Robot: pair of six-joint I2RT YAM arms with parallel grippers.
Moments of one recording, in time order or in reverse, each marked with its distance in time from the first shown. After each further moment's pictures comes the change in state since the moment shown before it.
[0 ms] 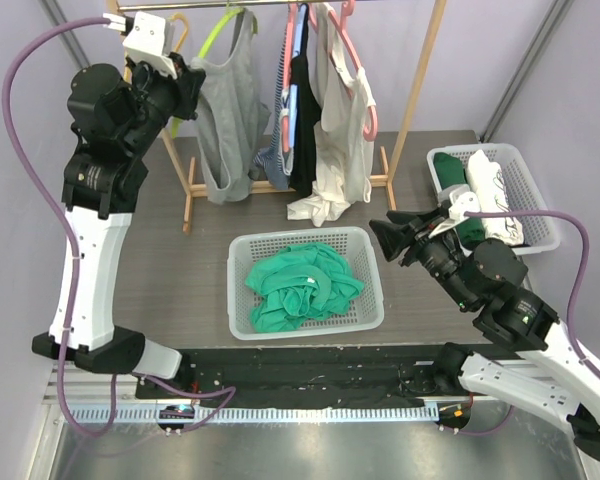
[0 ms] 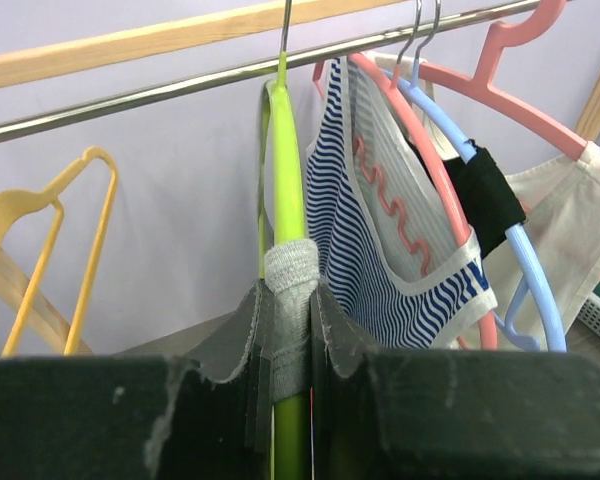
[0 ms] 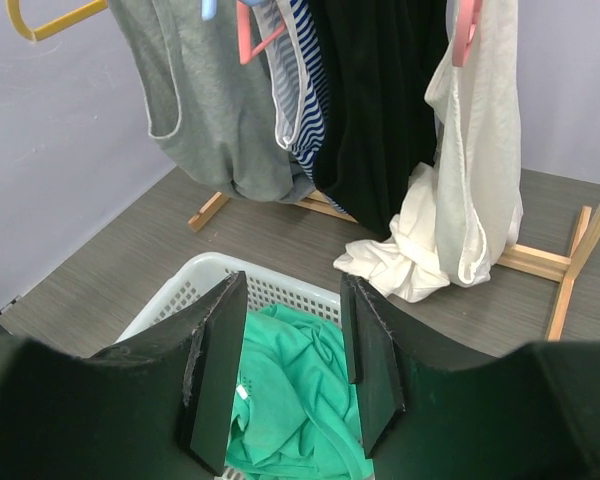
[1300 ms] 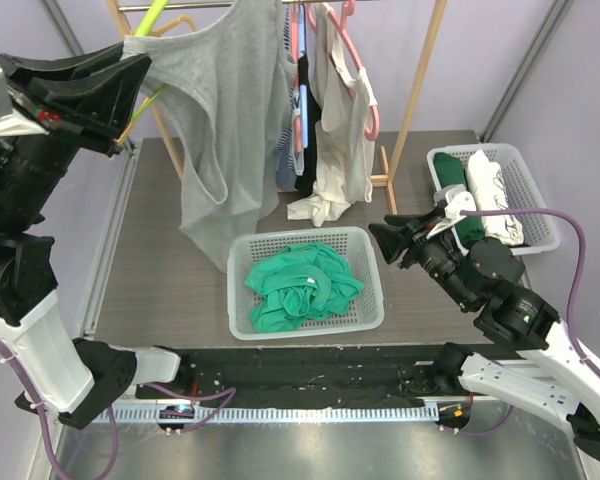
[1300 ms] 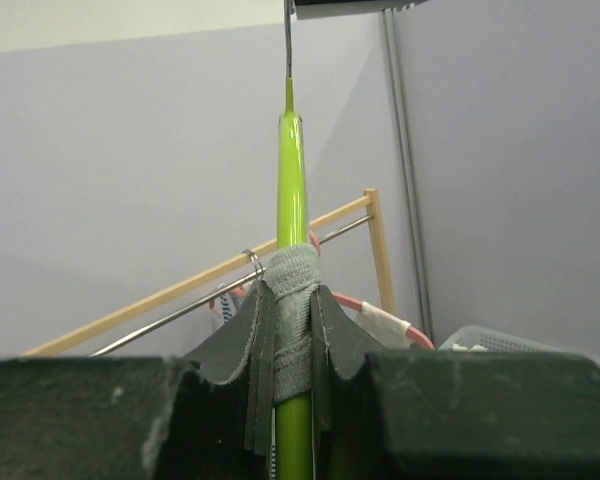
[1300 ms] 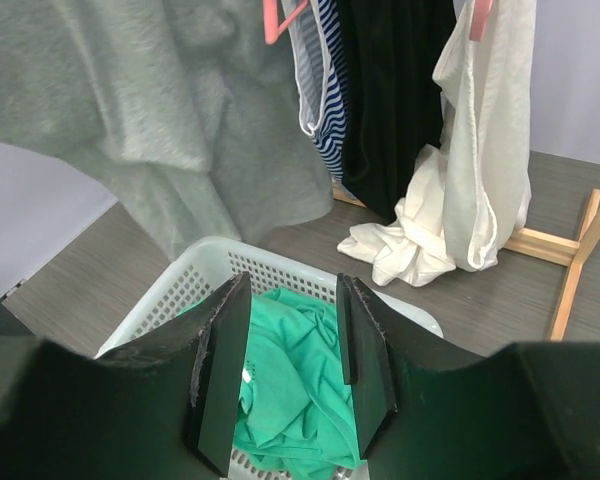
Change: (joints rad) left arm -0.002 -0.130 0.383 -0.039 0.325 -0.075; right arm 0.000 0.006 0.014 -0.050 -0.009 0.019
